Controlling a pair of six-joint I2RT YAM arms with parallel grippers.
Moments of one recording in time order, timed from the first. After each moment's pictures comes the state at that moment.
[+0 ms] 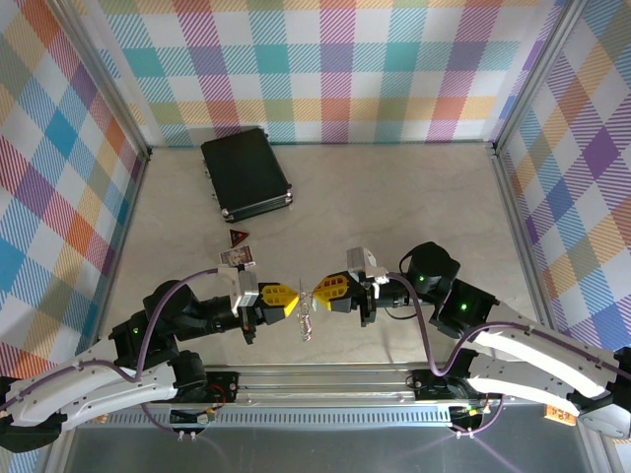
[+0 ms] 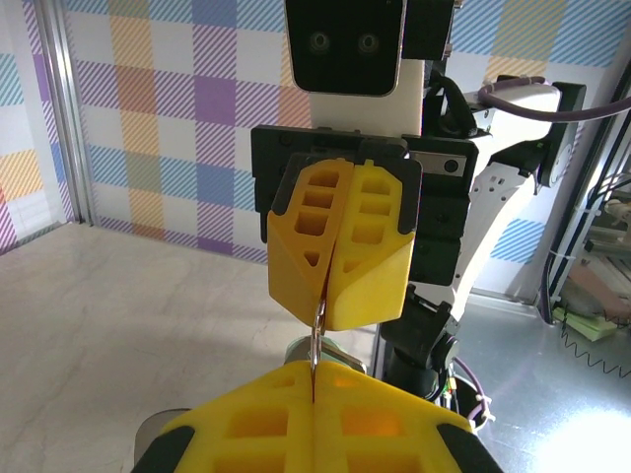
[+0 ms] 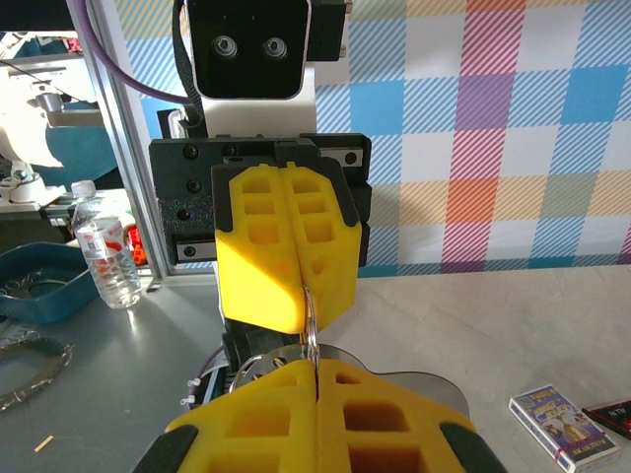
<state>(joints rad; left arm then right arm) -1.12 0.52 0.69 -0.15 0.20 -0.10 1.03 0.85 0.78 0.06 -0.58 0.03</state>
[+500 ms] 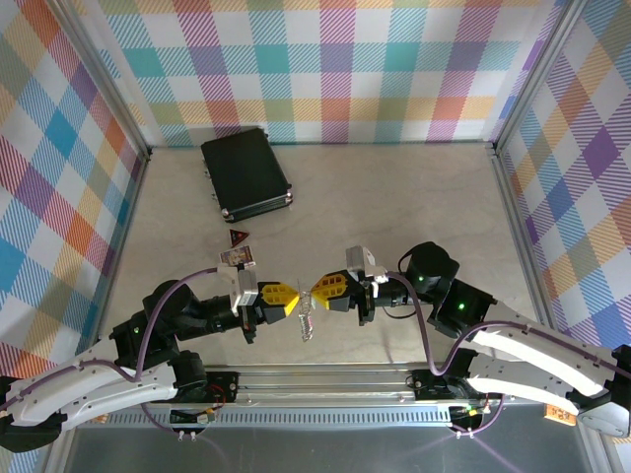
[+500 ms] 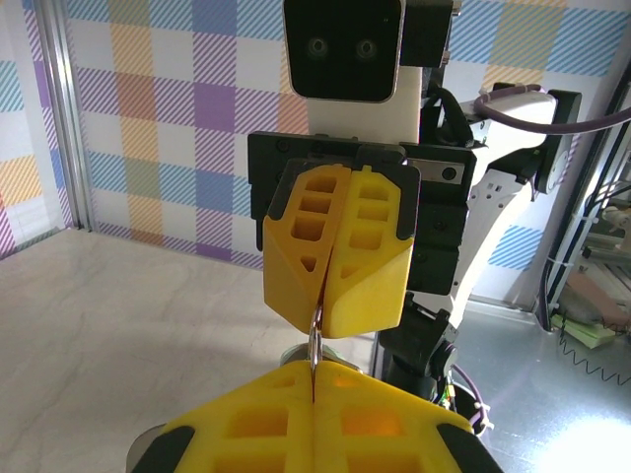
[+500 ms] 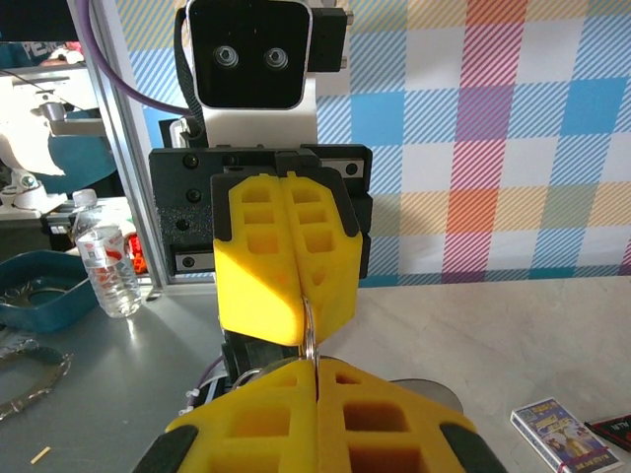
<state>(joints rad) -1.12 0.53 0.69 -0.13 0.20 -0.10 1.03 0.86 0.78 0.09 -0.57 0.04</state>
